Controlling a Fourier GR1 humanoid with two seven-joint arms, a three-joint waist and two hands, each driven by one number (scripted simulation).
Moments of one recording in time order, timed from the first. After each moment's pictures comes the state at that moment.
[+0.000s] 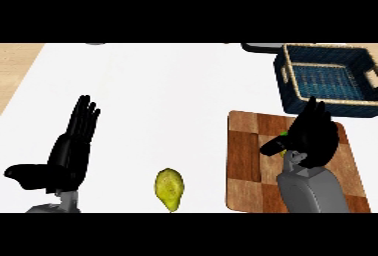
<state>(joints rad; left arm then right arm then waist) -0.02 0.22 -0.16 -1.68 0.19 0.27 -0.01 -0.30 -0.01 0.11 -1.66 1.23 0.18 1.20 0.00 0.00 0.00</state>
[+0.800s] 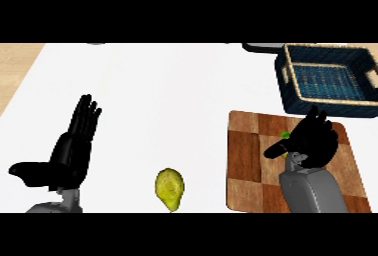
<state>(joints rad) -0.03 0.20 -0.14 -1.65 0.16 0.25 -0.02 -0.26 0.00 0.05 -1.57 1.24 0.12 1.16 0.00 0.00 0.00</state>
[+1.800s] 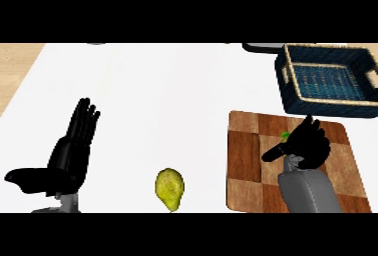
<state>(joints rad) 0.01 0.17 -0.11 -1.68 0.13 0.22 -0.01 -0.25 0.00 0.01 -1.43 1.19 0.03 1.12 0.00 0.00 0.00</state>
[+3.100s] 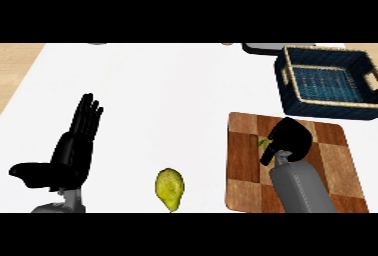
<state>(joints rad) -0.02 0.12 -0.09 -1.69 0.08 0.19 0.02 -0.32 -0.03 0.06 -1.25 1.20 0.08 0.94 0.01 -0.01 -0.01</state>
